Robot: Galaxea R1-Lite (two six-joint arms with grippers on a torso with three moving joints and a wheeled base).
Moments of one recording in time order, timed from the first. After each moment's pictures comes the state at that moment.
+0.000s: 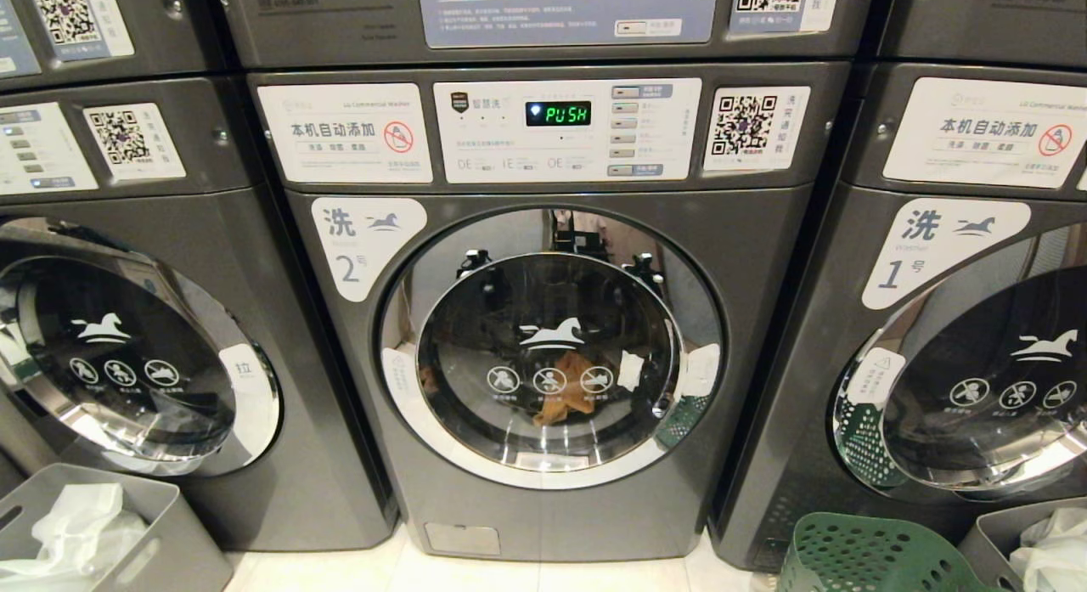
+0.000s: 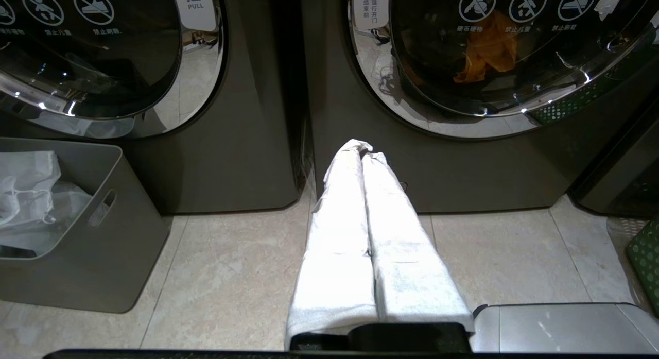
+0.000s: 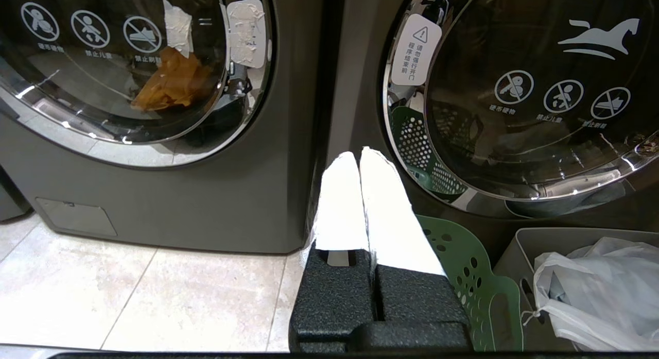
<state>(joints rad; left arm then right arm) -0.01 0.00 -0.10 0.25 0.00 0.04 -0.01 0.00 0.00 0.01 0.02 -0.10</state>
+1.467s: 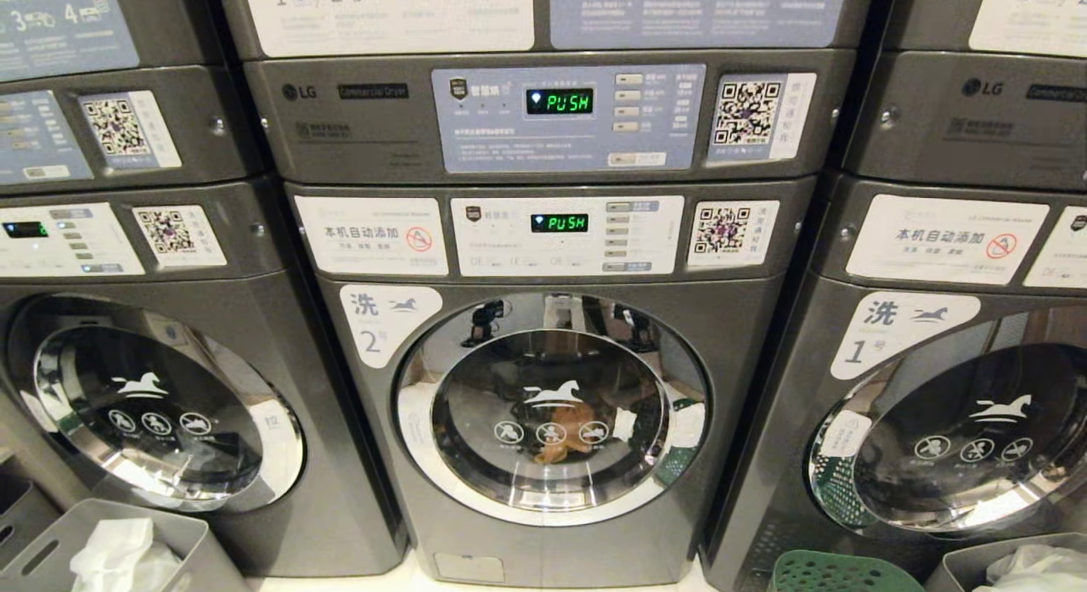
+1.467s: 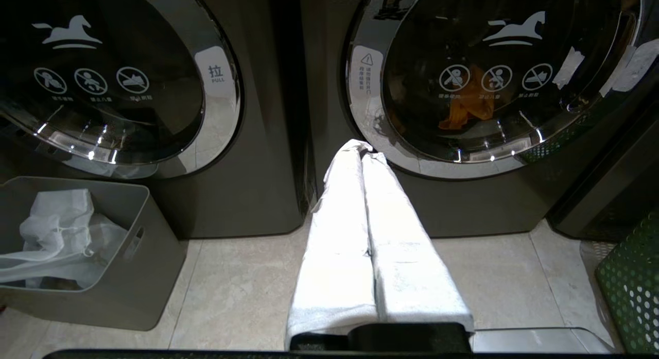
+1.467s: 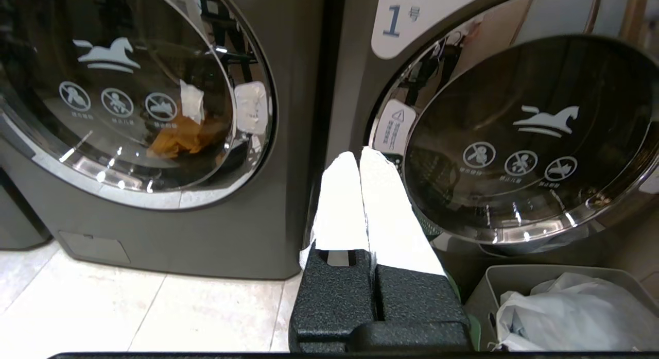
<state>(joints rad) -0.01 0.00 -0.10 0.25 0.00 0.04 -0.01 0.00 0.00 0.01 0.02 -0.11</state>
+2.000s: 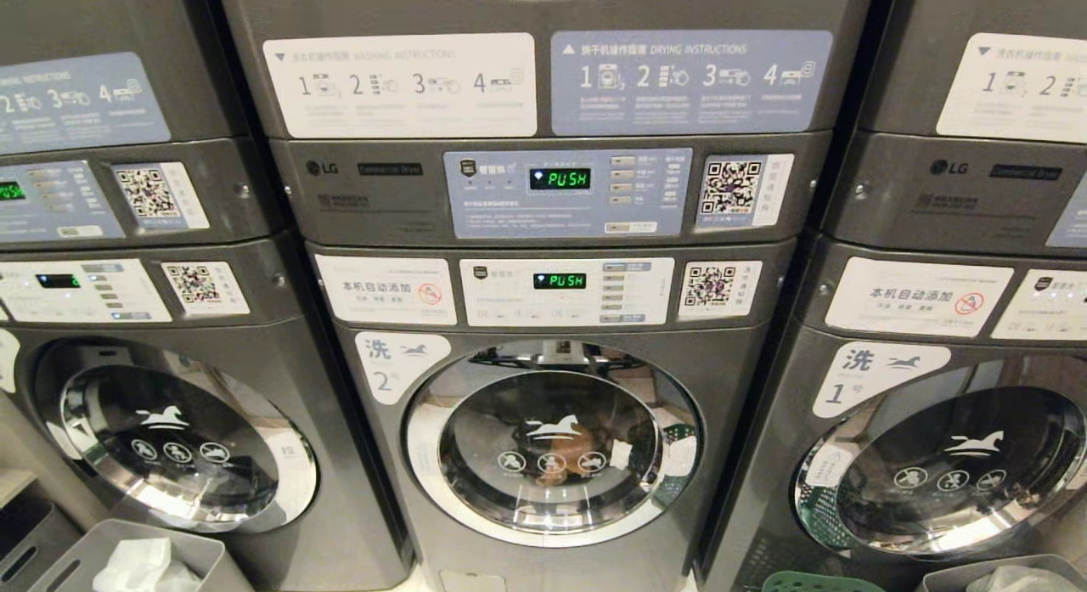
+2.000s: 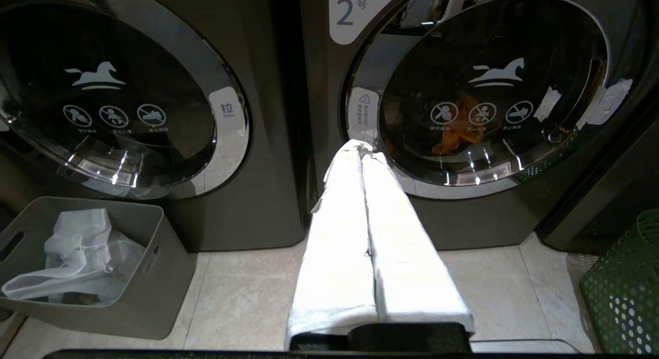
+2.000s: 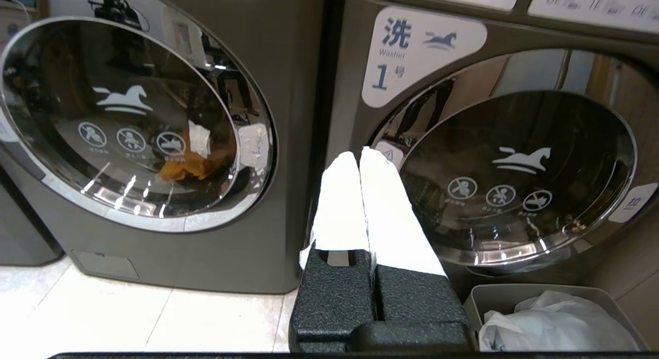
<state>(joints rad) -0.01 0.00 -0.10 0.25 0.00 0.04 -0.01 0.00 0.00 0.01 0.02 -0.11</state>
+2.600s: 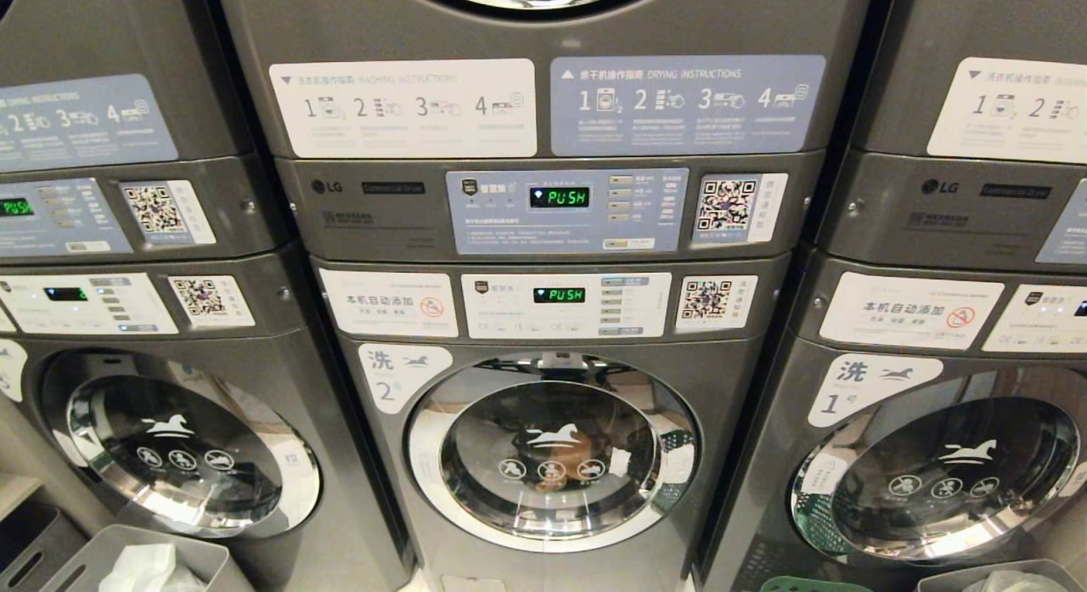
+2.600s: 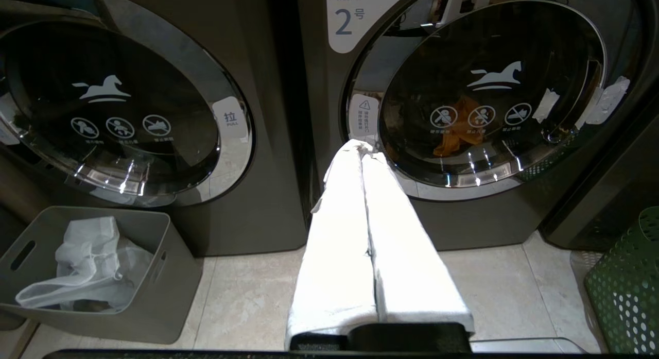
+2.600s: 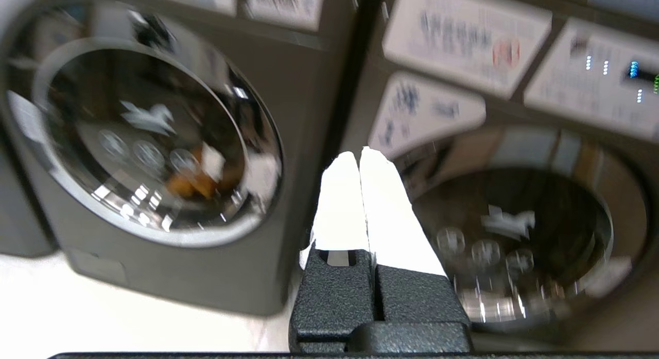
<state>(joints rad) -0.01 0.00 -0.10 0.25 -0.01 0.06 -0.01 0.02 -0.12 0.04 0.11 -0.21</state>
